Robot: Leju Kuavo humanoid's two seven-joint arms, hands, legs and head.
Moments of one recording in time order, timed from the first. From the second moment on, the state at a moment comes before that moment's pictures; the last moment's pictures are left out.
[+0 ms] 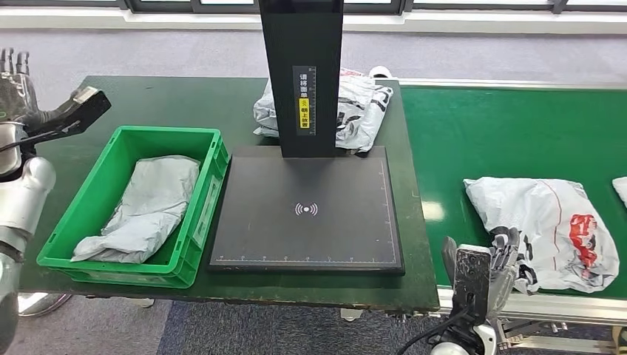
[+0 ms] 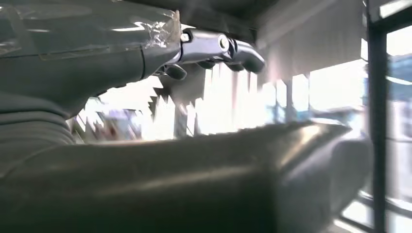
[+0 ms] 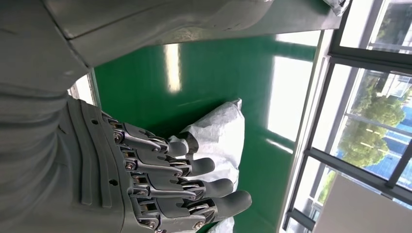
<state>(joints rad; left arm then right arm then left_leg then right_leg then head) -0.90 0.45 -0.09 -0.70 -1.07 0.16 0.10 0.16 0.23 0.05 -1.63 0.59 -0.58 -0.13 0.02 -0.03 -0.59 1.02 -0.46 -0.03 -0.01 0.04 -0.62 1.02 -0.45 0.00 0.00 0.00</state>
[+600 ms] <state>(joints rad) -0.17 -0.11 -0.17 -1.30 0.38 -0.27 -0.50 -0.27 -0.07 -0.21 -1.24 1.14 -0.25 0.16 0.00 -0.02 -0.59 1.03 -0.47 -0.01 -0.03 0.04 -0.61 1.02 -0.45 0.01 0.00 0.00</state>
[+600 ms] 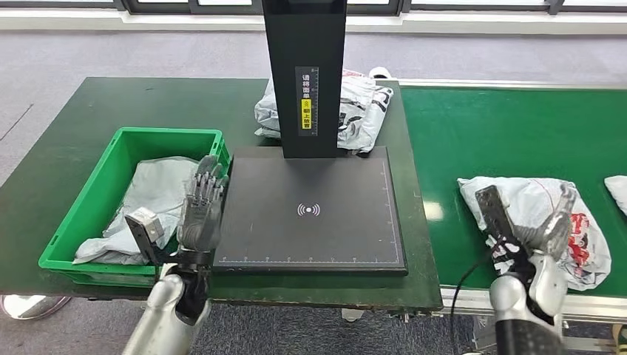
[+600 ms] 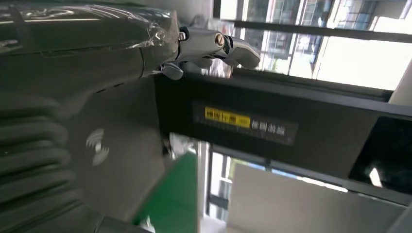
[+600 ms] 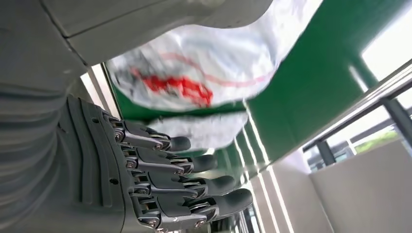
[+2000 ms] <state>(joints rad) -0.05 -0.18 -0.22 -1.30 0.29 -0.38 -0.55 -0.86 -0.29 0.01 -0.28 1.55 0.59 0.21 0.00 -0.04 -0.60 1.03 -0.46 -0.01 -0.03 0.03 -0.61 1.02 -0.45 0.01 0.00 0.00</state>
